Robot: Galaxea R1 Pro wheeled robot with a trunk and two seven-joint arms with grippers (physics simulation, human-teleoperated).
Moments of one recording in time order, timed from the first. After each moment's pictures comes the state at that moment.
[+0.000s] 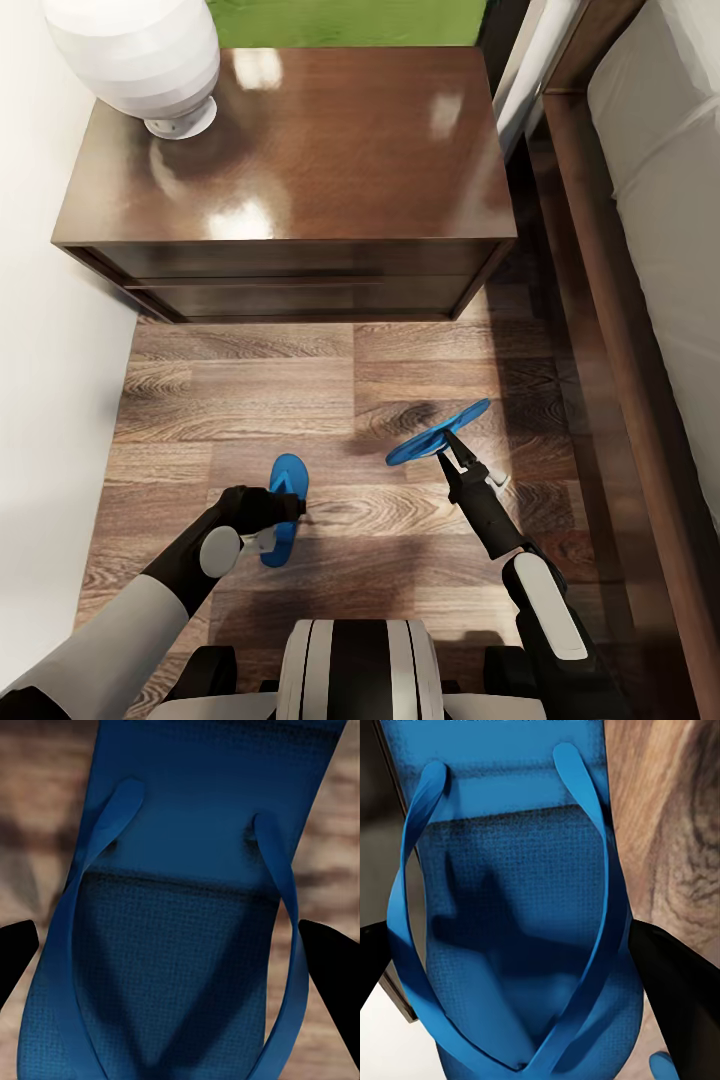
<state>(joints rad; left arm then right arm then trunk) -0.75 0.07 -0.51 -0.95 -2.27 -0.76 -0.58 -0.38 0.08 -0.09 -1.22 -1.25 0.38 0.50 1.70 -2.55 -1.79</state>
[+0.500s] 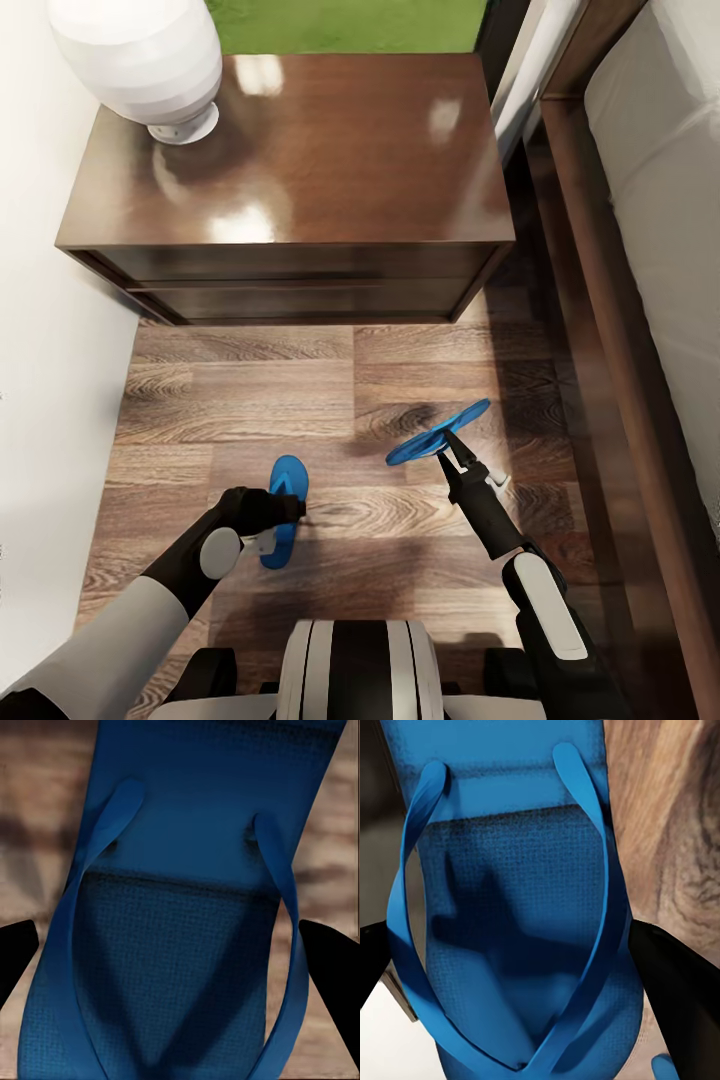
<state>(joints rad) -0.75 0.07 -0.51 -0.95 -2.27 -0.76 -0.58 -0.38 0.08 -0.09 -1.22 -1.25 0.38 0.50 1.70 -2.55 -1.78</state>
